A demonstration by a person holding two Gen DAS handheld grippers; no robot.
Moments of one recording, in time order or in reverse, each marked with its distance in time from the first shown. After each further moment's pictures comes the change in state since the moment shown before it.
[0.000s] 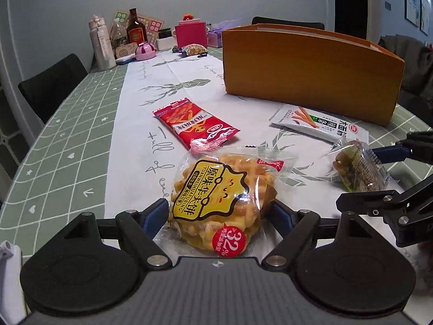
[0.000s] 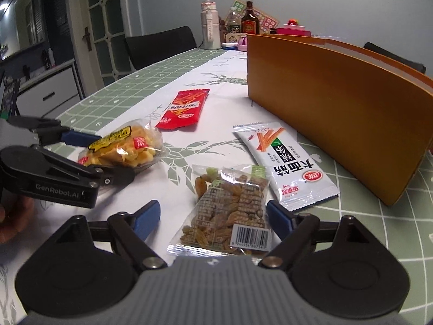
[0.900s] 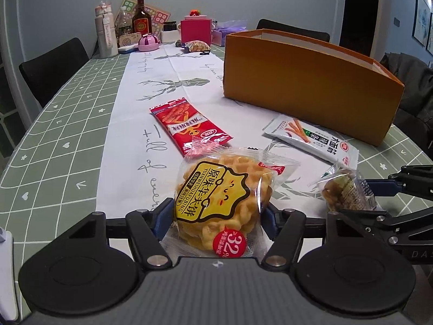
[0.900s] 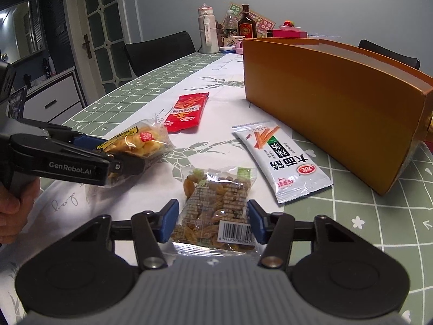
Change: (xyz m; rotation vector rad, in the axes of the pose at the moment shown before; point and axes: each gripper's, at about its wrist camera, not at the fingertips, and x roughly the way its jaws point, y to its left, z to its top) left arm -0.011 -0.002 0.011 -0.089 0.018 -0.032; right arm -0.018 0.003 -0.006 -0.018 -0.009 0.012
